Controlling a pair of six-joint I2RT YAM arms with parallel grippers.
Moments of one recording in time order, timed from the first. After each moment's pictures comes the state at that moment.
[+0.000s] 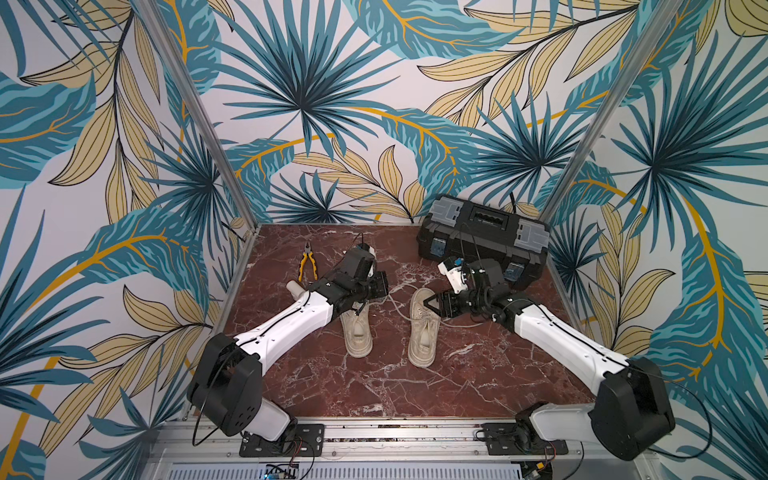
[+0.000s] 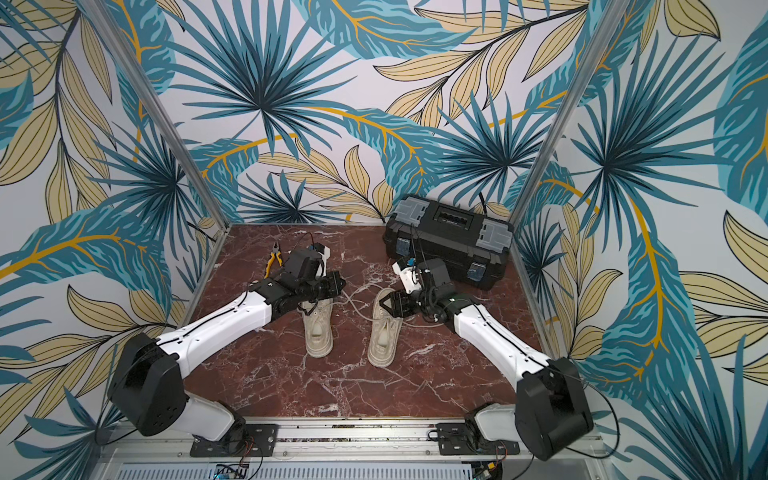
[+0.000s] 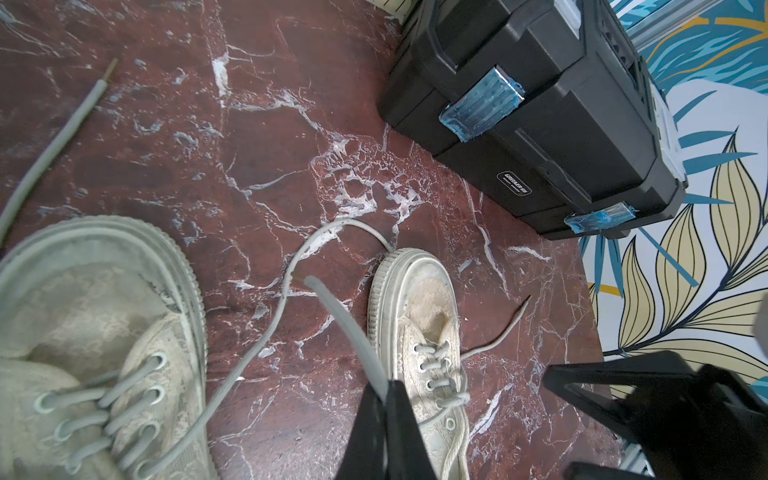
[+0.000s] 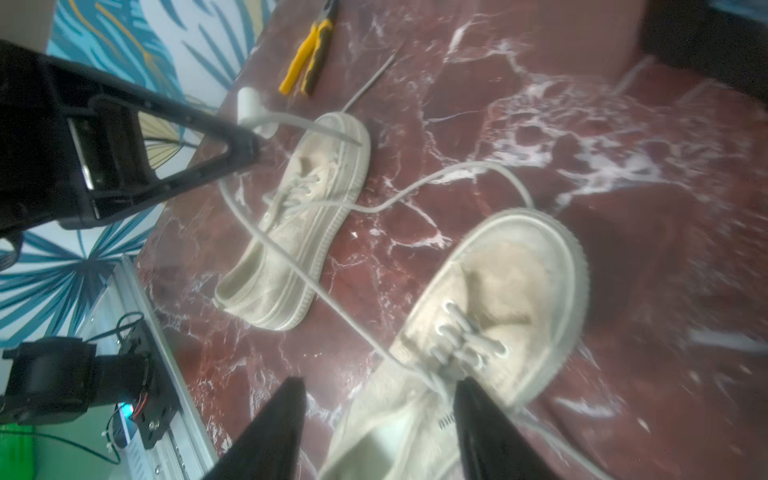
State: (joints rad) left arm -0.56 1.50 1.12 -0.30 0.12 -0.70; right arm 0.40 1.40 0.95 -0.31 -0.47 0.18
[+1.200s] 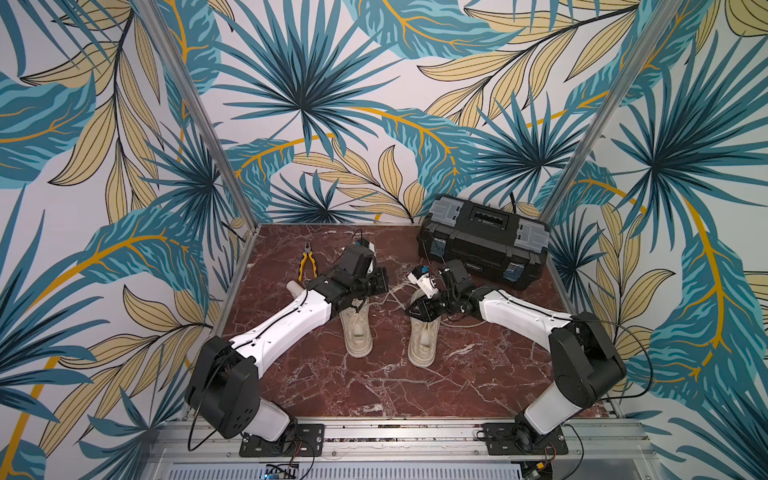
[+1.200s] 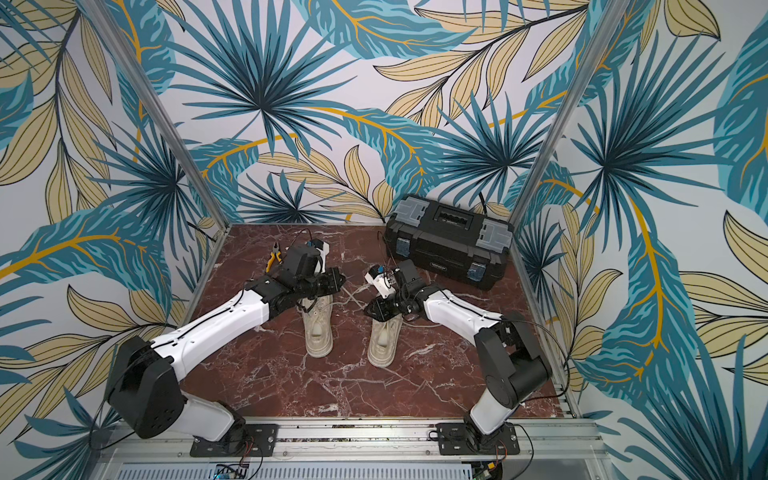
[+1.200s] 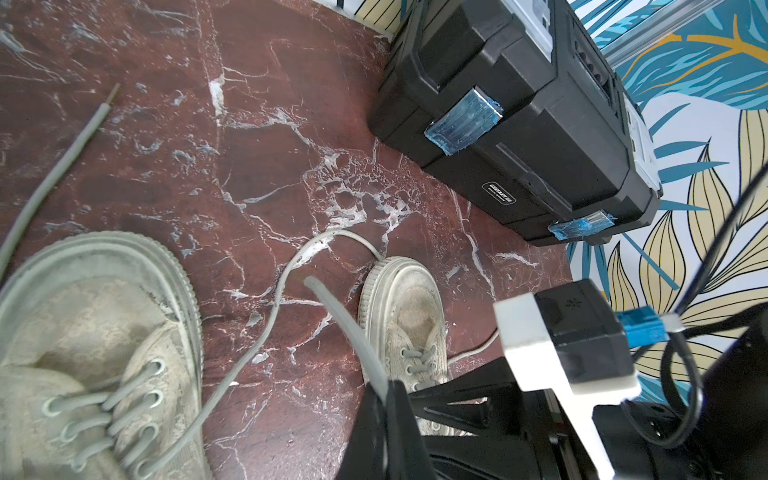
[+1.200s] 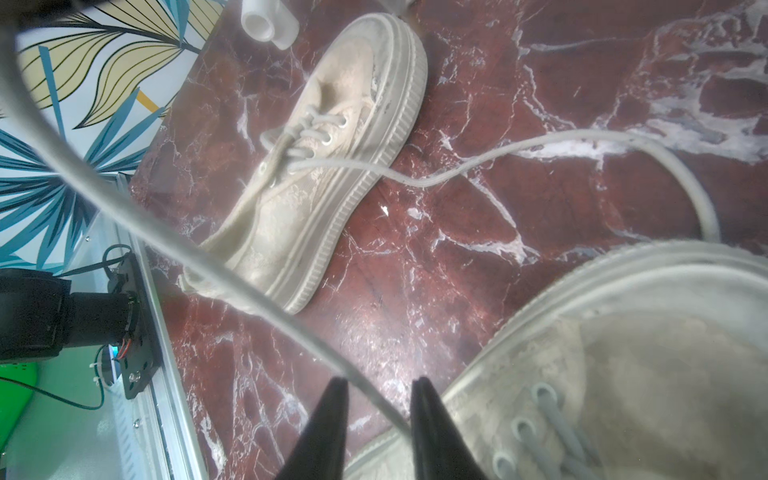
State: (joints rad) left arm -0.56 1.48 1.15 -0.33 0.12 -0.70; right arm 0.49 1.65 1.04 -0.29 -0.52 0.08
